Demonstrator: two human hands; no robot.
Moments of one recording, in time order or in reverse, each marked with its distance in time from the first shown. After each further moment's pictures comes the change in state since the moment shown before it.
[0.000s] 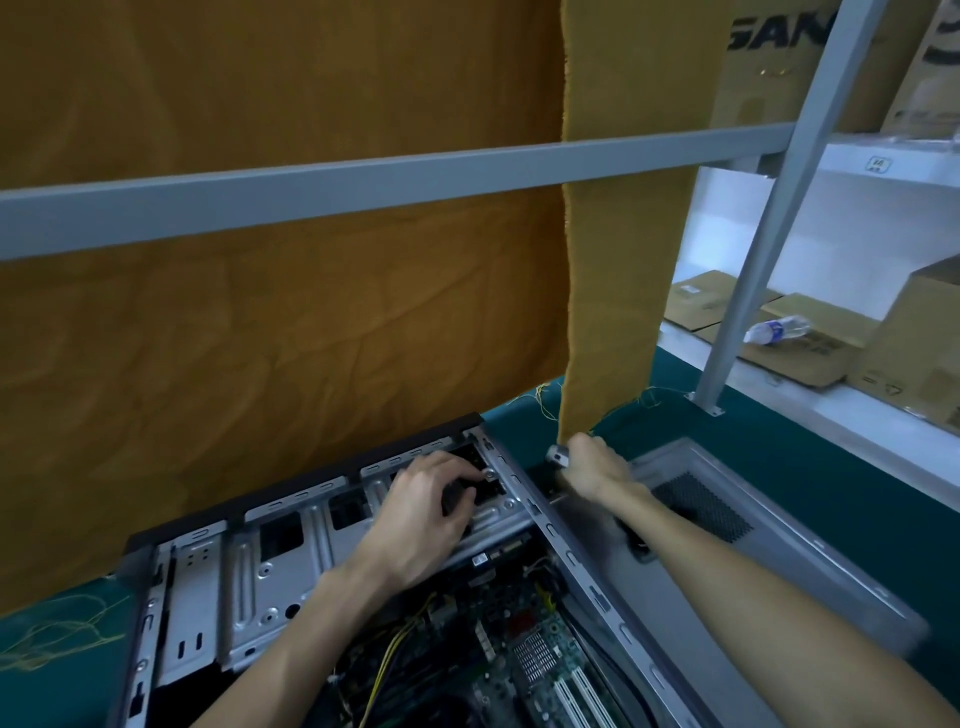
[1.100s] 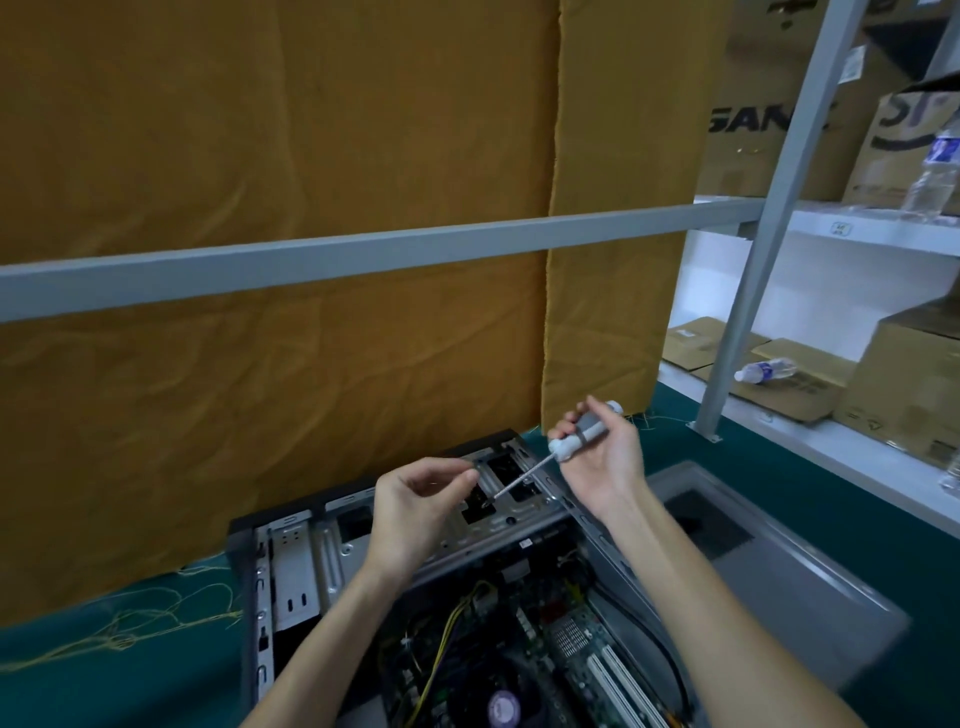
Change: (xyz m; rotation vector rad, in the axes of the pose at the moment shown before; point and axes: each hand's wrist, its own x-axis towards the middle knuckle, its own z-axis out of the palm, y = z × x) left_hand -0.053 0.016 -0.058 -0.837 0.307 -0.245; right_hand -0.121 -0.108 -0.066 2.247 -0.037 0.106
